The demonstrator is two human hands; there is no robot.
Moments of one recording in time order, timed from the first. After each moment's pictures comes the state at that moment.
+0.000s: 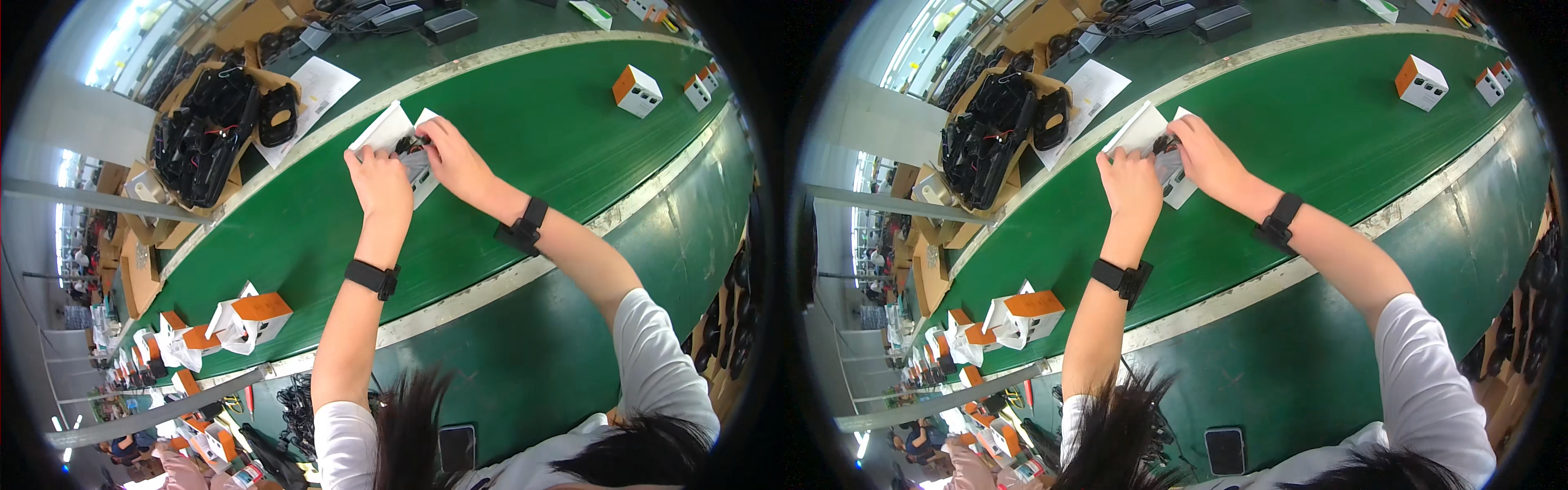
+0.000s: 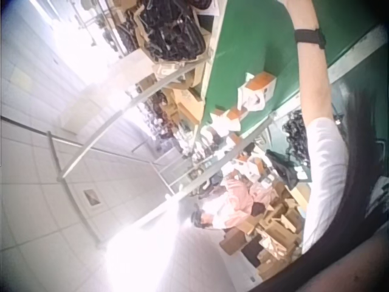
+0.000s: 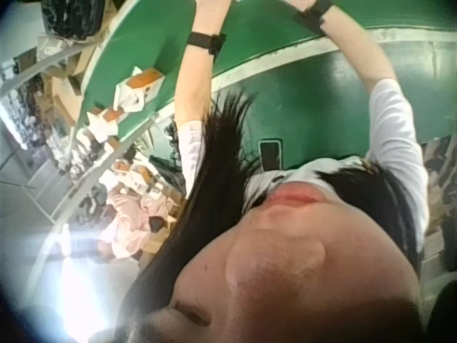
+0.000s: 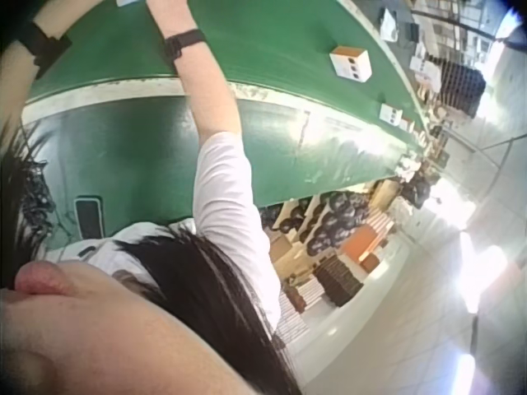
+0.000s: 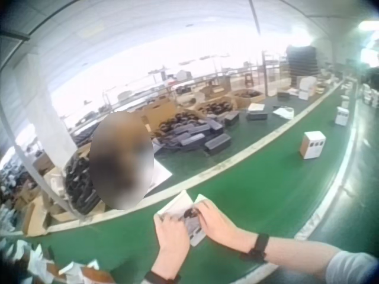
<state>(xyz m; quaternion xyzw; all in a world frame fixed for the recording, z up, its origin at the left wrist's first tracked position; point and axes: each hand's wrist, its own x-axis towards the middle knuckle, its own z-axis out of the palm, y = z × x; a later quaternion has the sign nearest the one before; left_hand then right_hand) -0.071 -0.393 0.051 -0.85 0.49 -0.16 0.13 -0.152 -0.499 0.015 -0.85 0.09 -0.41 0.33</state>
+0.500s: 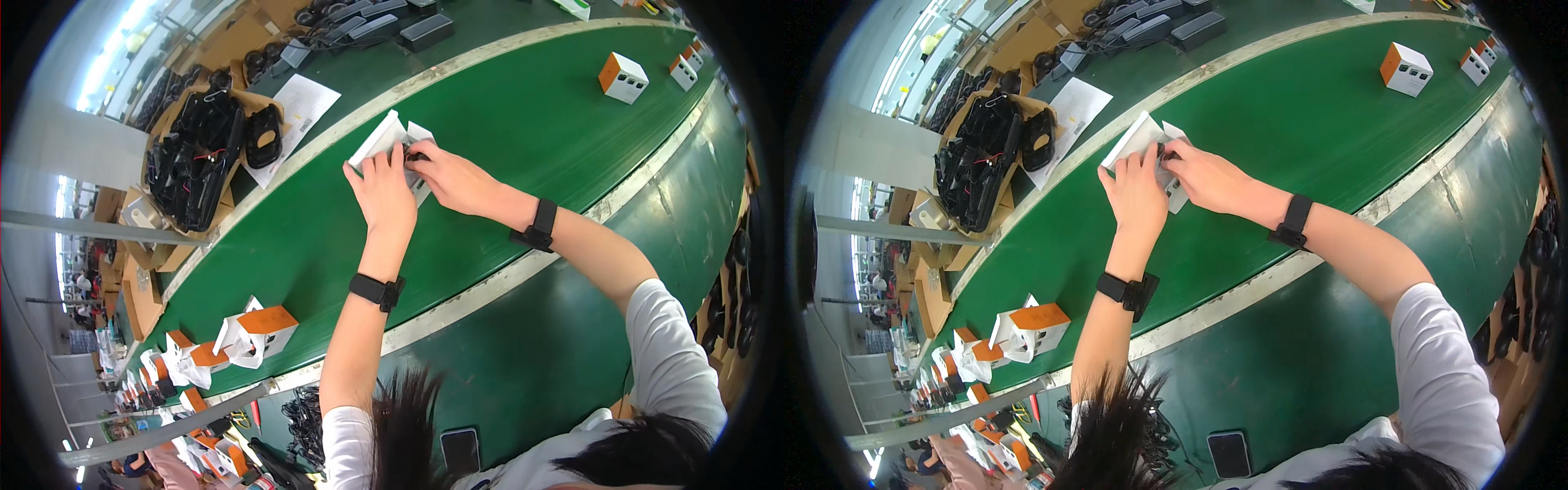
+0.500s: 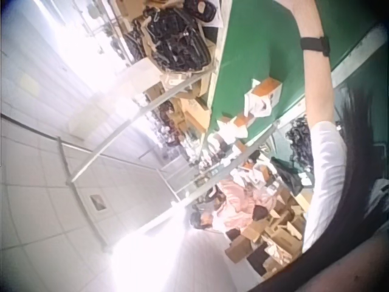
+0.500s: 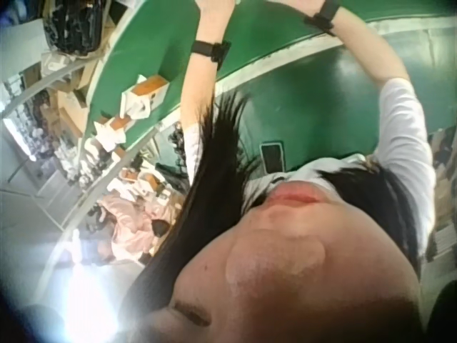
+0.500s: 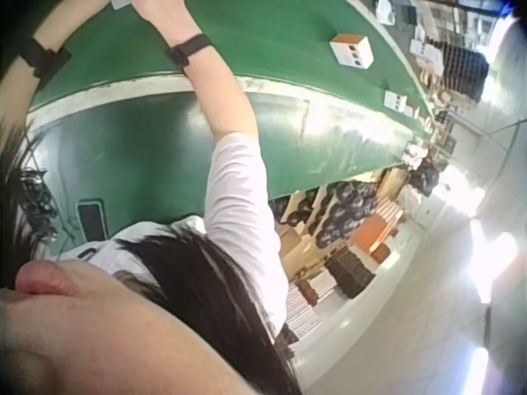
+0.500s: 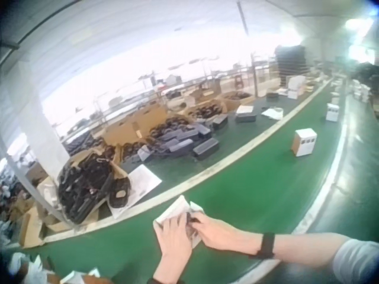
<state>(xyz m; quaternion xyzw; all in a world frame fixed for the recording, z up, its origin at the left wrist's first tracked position) -0.084 -0.407 0.029 -0.83 0.51 -0.20 -0.07 -0.183 -0.513 0.014 -0.91 0.03 -0.27 0.31</state>
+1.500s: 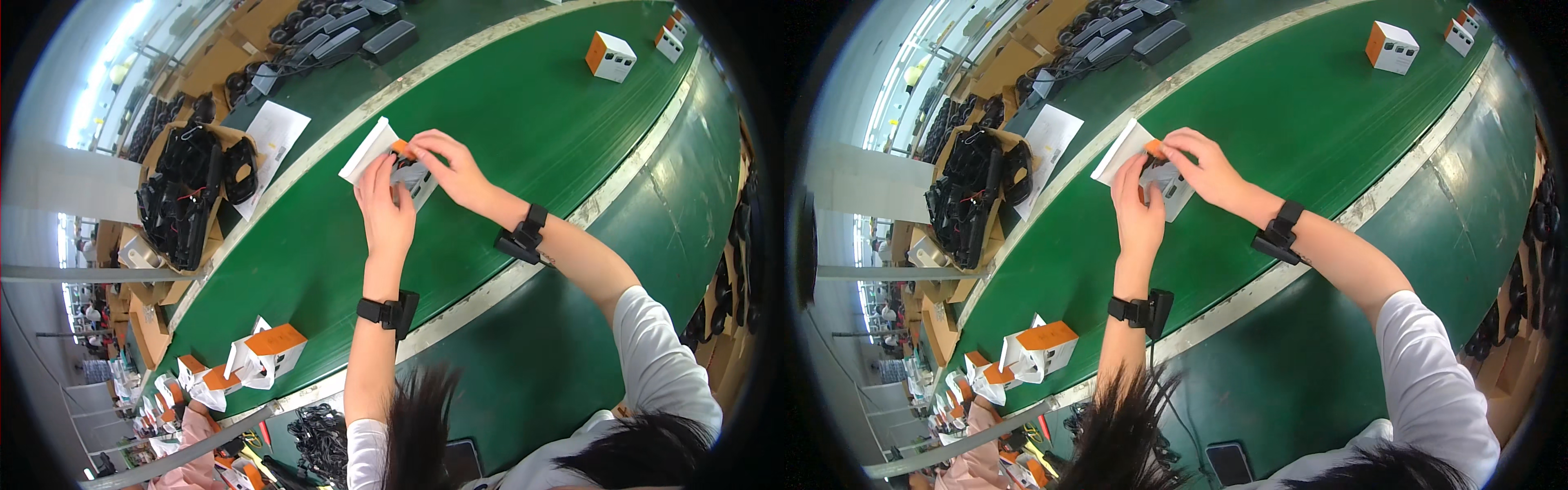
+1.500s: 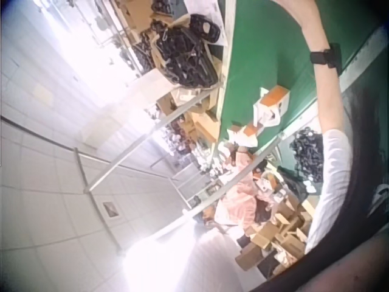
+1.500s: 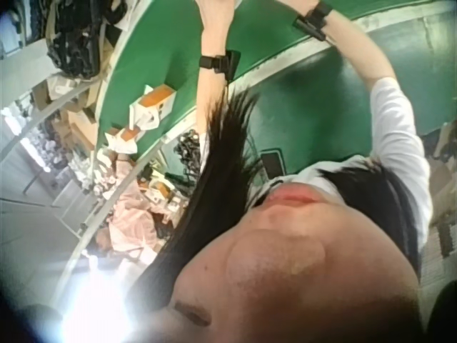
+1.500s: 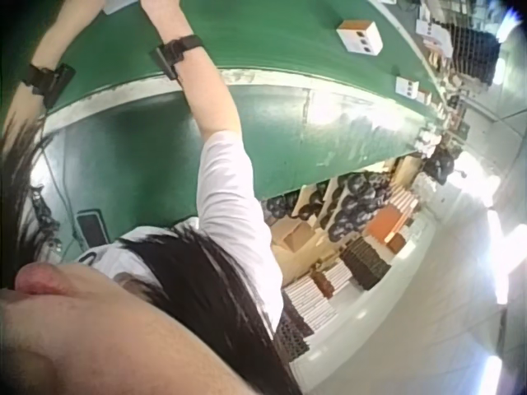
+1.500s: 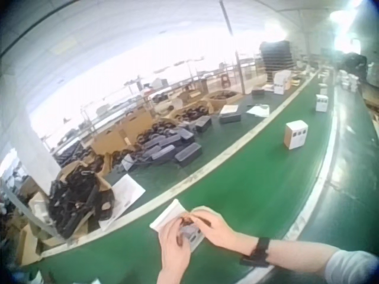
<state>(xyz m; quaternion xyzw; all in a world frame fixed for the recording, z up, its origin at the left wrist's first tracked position) -0.116 -0.442 0.019 -0.78 0.50 -0.04 -0.38 -0.200 -0.560 -0.006 -0.66 0.12 -0.41 0.61</state>
